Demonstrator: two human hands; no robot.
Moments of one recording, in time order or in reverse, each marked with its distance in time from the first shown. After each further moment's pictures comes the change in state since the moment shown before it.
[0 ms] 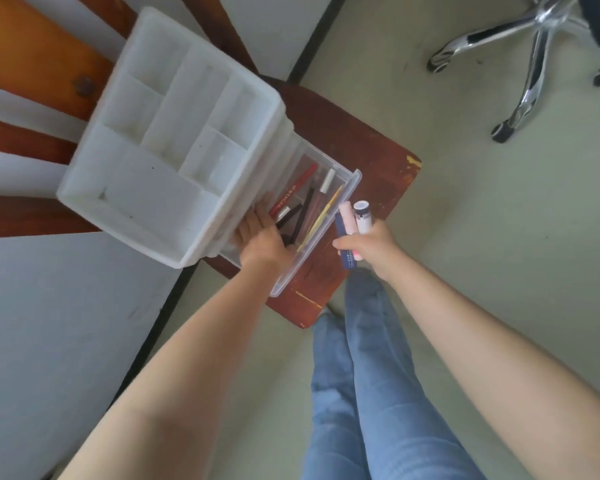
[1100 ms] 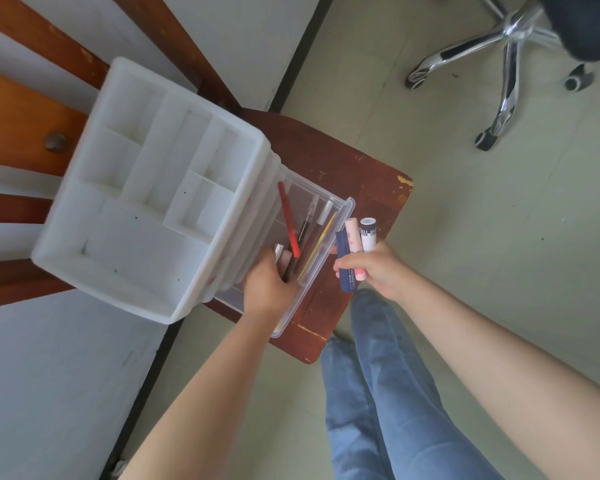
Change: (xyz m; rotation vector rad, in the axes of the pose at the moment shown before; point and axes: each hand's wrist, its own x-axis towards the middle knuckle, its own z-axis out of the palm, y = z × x) left_hand -0.001 0.000 0.006 -0.371 0.041 0.100; right_hand 0.017 0.000 -0.008 0.222 -0.129 0.027
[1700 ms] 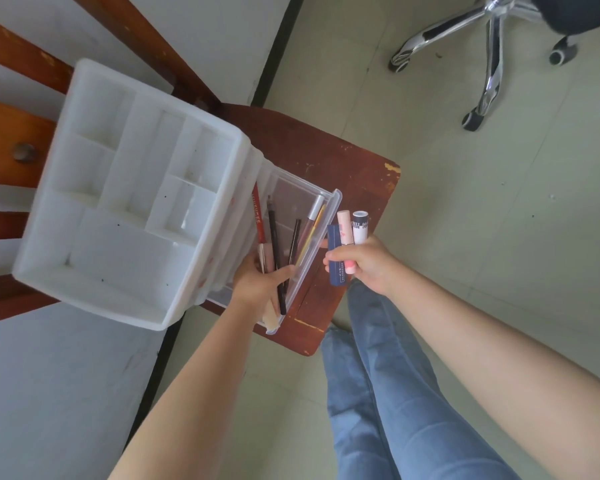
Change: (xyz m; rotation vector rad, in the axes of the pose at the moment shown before) left_hand 0.006 0.003 -0.007 -0.335 -0.150 -0.293; right_hand -0.007 0.000 0.004 0.163 -0.018 -0.014
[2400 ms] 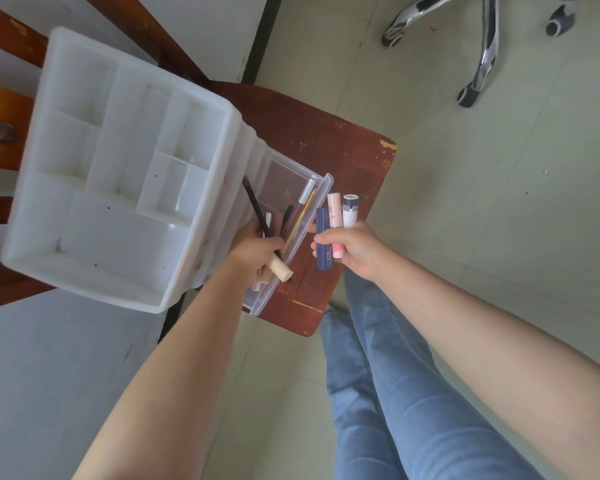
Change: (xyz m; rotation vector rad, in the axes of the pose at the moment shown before) left_hand 0.011 0.018 -0.007 -0.083 -0.164 -0.012; right_hand -0.006 0.008 0.015 0.057 0.002 0.008
